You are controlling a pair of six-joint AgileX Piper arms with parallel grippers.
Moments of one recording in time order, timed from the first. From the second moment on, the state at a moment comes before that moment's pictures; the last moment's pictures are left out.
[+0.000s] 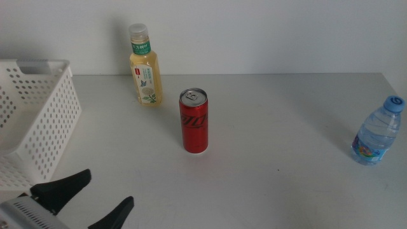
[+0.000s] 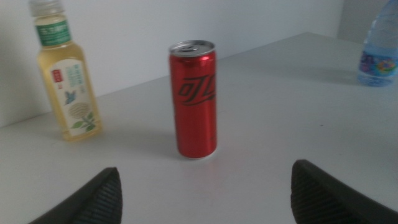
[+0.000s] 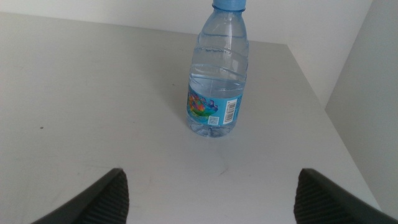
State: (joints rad) left arm -0.58 0.73 0.03 -0.08 -0.57 0.09; right arm -0.07 -0.01 0.03 0.09 0.31 -0.19
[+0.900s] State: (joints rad) left arm -0.69 1.43 0.02 -0.17 -1.14 -0.01; right arm -0.07 -0.01 0.03 0.09 0.31 -0.19
